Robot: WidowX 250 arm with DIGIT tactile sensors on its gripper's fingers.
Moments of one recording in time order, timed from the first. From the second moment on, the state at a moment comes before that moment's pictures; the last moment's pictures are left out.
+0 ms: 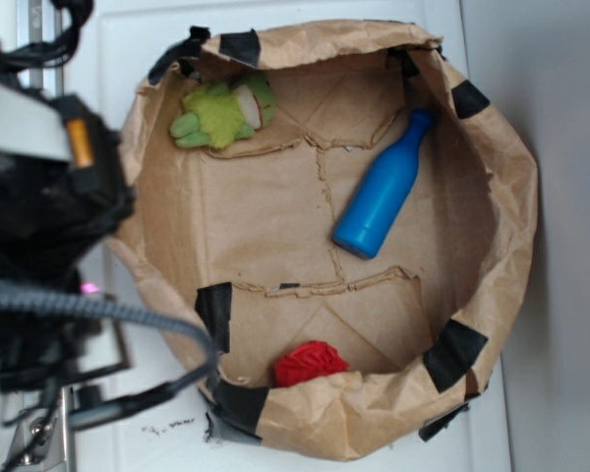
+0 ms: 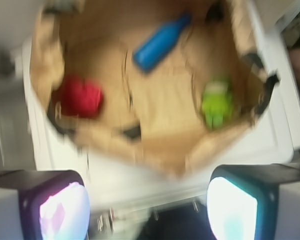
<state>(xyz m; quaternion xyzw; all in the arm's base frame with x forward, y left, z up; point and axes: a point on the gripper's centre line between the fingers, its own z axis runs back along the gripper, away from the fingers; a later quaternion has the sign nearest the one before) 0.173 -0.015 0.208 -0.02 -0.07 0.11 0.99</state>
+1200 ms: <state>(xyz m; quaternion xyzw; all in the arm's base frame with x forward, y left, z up) 0.214 0.013 0.114 0.00 -0.04 0.06 1.00</state>
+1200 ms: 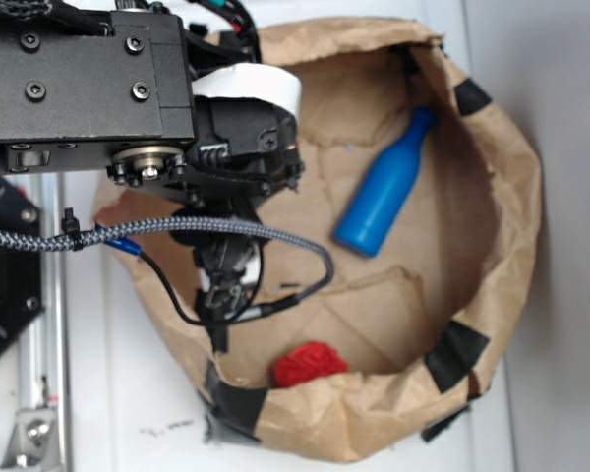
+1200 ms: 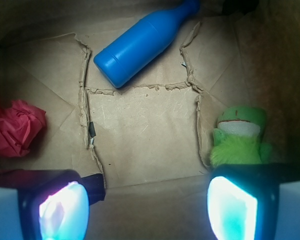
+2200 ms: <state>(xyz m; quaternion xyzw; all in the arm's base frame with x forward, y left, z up) 0.244 0.007 0.071 0.07 -0.01 0.00 1.00</state>
